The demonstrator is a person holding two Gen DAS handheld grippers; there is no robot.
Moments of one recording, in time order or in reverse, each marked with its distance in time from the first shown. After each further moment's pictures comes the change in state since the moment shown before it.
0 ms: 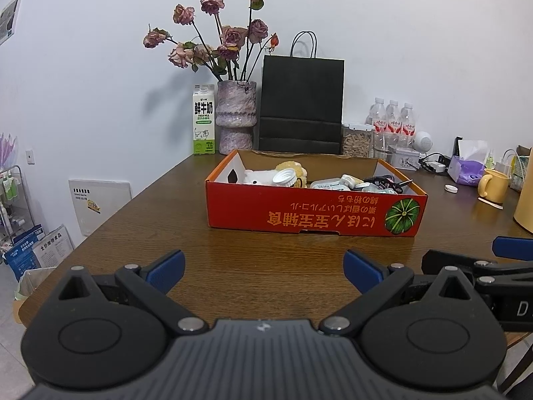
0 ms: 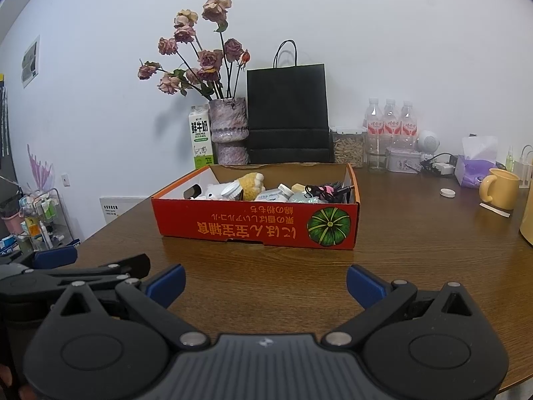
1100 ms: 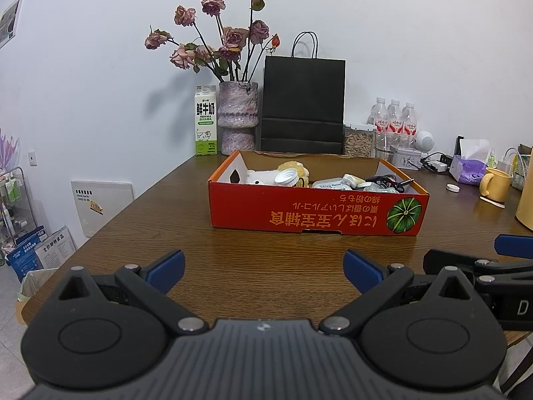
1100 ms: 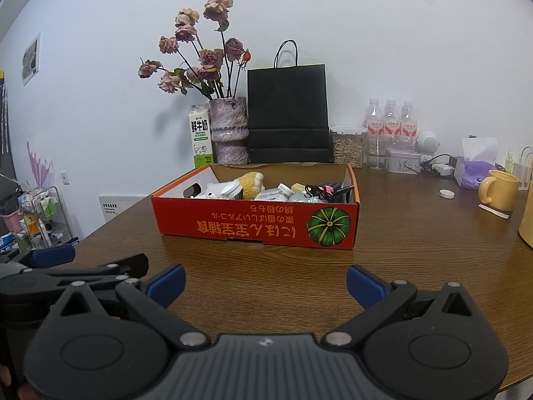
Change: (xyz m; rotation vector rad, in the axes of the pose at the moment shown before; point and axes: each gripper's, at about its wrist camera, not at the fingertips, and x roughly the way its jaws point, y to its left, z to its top) left arm -0.002 0.001 0.000 0.003 -0.003 0.007; right arm 0.001 0.001 0.001 -0.003 0.002 -0.002
